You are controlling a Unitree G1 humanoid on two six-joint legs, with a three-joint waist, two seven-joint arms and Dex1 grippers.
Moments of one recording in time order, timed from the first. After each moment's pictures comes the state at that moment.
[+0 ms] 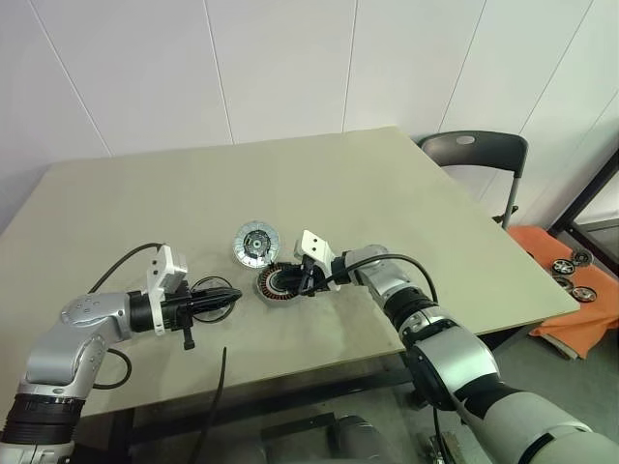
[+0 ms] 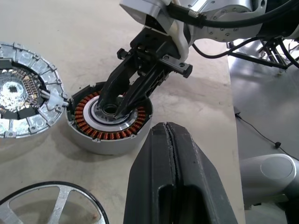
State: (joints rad) left arm -0.10 0.74 0.11 -0.12 -0.58 0.45 -1.15; right arm -0.90 -0.08 0.23 1.07 -0.07 -0.07 1.11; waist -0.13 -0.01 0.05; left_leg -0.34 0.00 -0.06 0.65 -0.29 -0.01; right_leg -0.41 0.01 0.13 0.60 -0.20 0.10
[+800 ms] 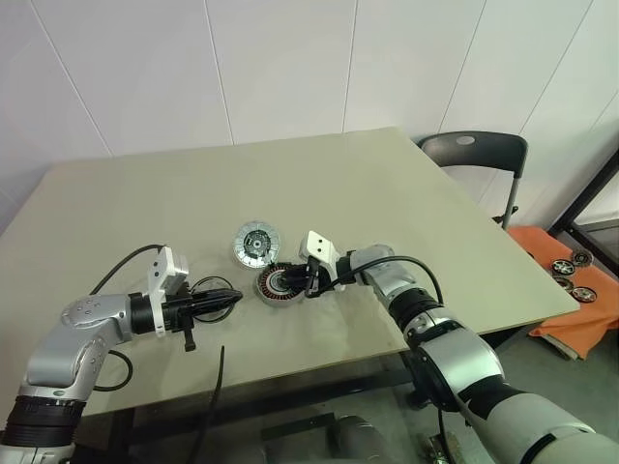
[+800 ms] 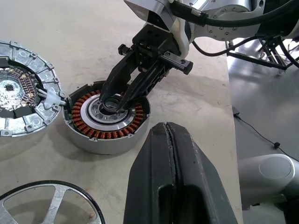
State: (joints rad) left arm -0.09 0.73 0.11 -0.12 -0.58 0.45 -1.15; right arm -0.89 -0.11 0.23 1.06 -0.07 -0.11 1.11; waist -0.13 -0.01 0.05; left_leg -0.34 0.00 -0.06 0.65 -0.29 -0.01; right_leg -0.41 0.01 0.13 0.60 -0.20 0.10
